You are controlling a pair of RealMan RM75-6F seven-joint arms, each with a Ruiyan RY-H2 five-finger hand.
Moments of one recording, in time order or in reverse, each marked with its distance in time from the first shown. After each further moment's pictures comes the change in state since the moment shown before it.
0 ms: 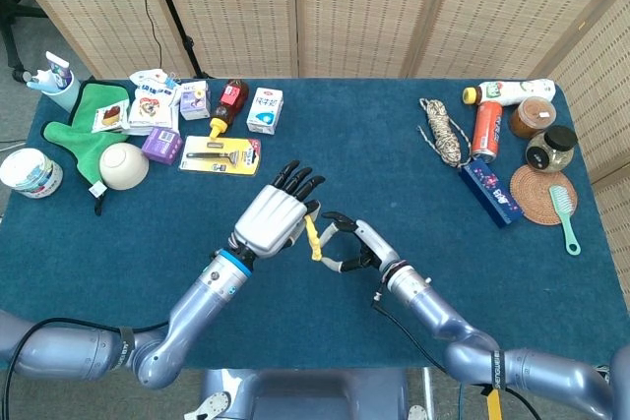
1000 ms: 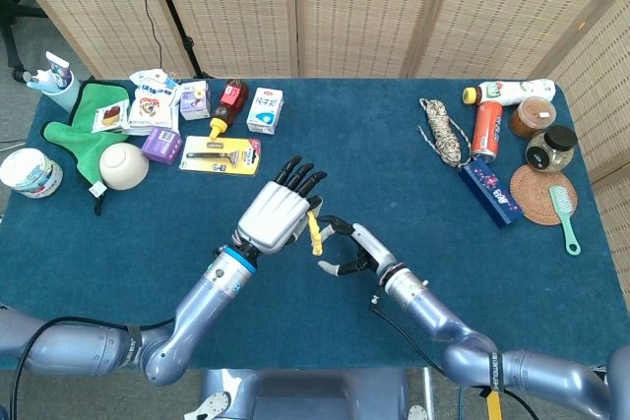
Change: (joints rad) left arm -0.016 -0.028 -0.006 0.034 -0.006 0.014 0.003; right arm -0.002 -0.017 0.000 0.008 -0.021 -0.007 0.020
